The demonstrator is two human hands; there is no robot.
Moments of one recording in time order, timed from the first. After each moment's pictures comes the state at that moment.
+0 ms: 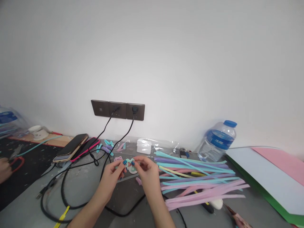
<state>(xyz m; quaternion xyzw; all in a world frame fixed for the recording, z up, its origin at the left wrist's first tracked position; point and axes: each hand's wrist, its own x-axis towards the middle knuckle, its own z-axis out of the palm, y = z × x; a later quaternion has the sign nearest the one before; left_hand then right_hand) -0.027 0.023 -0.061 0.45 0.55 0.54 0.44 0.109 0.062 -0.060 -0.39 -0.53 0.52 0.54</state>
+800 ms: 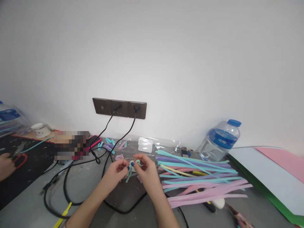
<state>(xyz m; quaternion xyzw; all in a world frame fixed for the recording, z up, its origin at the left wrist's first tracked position) -0.031 0.025 -0.057 0.49 0.57 0.47 0.47 0.112 0.065 -0.064 -0.39 -0.61 0.51 0.46</state>
